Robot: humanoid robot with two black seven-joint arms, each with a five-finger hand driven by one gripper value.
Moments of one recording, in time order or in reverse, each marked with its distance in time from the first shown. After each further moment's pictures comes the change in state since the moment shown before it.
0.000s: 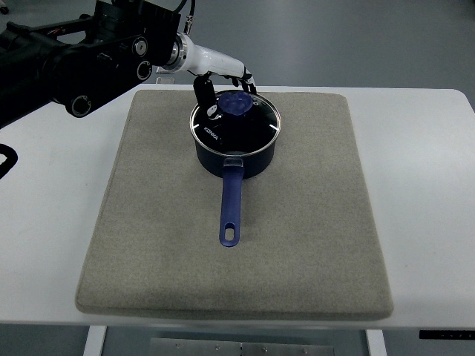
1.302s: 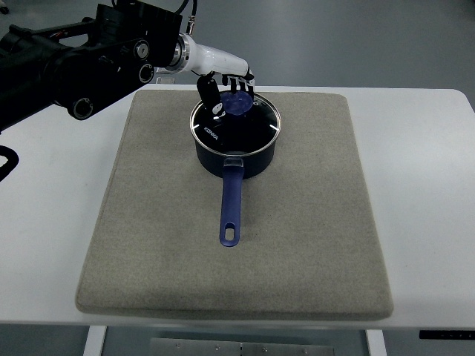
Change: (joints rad) left arm 0.006 -0.002 0.000 -0.010 -0.003 0.039 0.000; right arm 0.000 0.000 0.000 0.000 0.000 0.000 0.000
